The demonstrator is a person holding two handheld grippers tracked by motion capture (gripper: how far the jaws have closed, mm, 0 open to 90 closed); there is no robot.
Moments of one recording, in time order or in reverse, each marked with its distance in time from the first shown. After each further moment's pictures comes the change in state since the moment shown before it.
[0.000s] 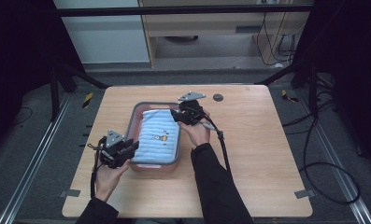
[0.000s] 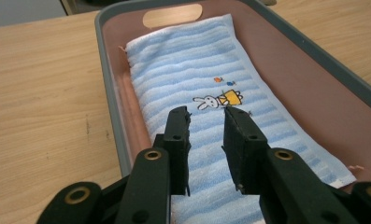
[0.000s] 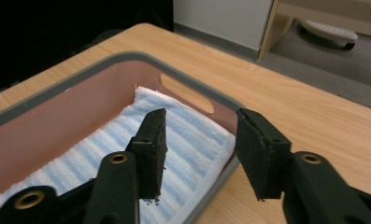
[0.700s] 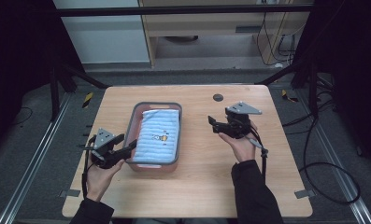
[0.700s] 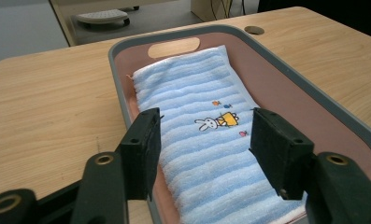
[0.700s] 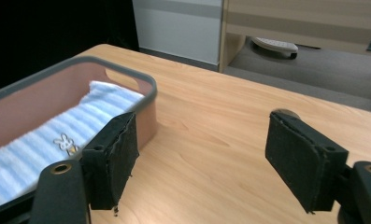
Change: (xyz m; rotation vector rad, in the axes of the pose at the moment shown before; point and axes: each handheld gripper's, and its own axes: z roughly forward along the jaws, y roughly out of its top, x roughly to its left) left arm 0.012 0.006 -0.021 -0.097 -0.028 0.005; right arm -0.062 -0.051 -0.119 -0.116 -0.116 0.078
